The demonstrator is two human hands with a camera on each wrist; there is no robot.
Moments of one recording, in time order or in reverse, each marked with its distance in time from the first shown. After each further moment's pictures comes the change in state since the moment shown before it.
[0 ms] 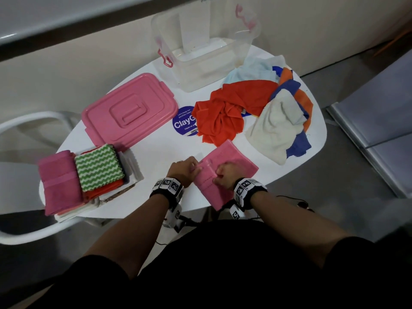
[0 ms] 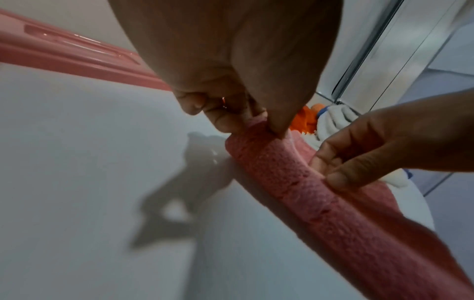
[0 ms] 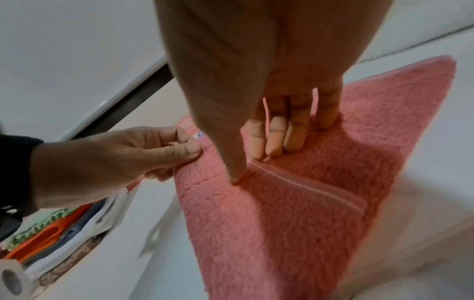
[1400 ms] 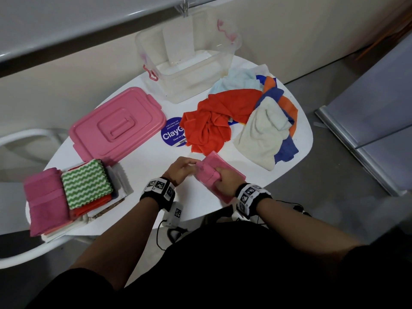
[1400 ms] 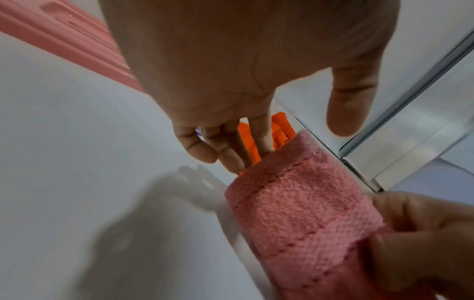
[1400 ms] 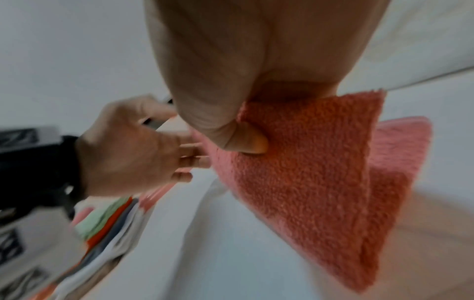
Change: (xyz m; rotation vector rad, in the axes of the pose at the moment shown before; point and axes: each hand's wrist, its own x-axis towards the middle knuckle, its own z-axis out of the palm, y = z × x) left_hand 0.019 0.037 -0.029 -0.664 -0.112 0.098; right_hand -0.038 0.008 -0.044 0.215 0.094 -0.144
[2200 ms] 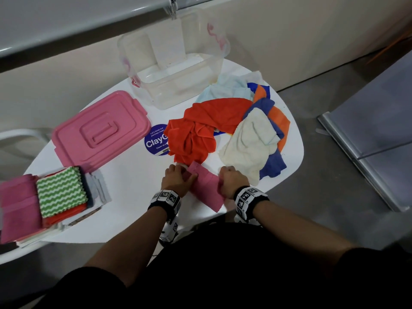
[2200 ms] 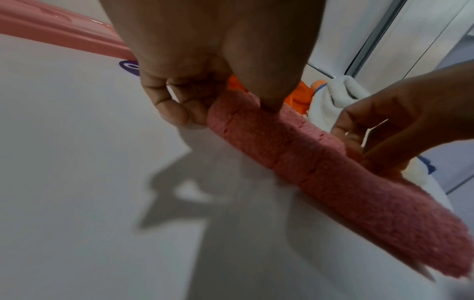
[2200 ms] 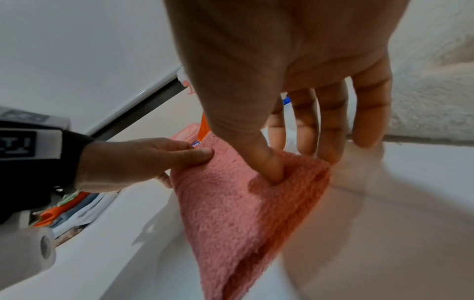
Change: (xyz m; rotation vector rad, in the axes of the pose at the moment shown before) left_hand 0.043 0.004 0.067 0.569 0.317 -0.260; right_hand 0.043 0.085 -0.039 -0.374 -0.009 0.124
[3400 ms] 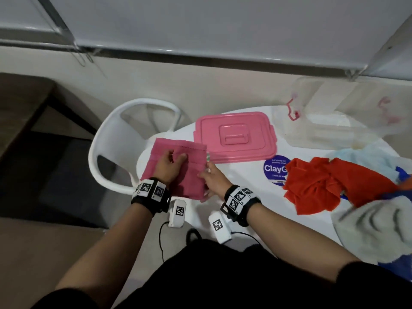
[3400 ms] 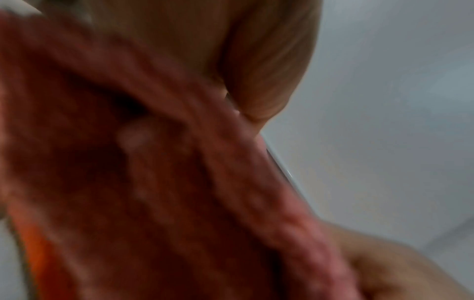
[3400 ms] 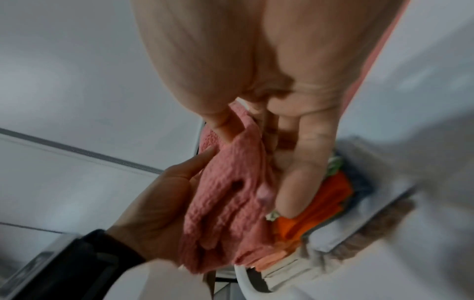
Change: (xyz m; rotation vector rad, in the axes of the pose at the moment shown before) left_hand -0.106 -0.281 -0.210 -0.978 0.641 -0.335; right_hand -0.021 -0.401 0.031 0.848 -0.530 -0.281
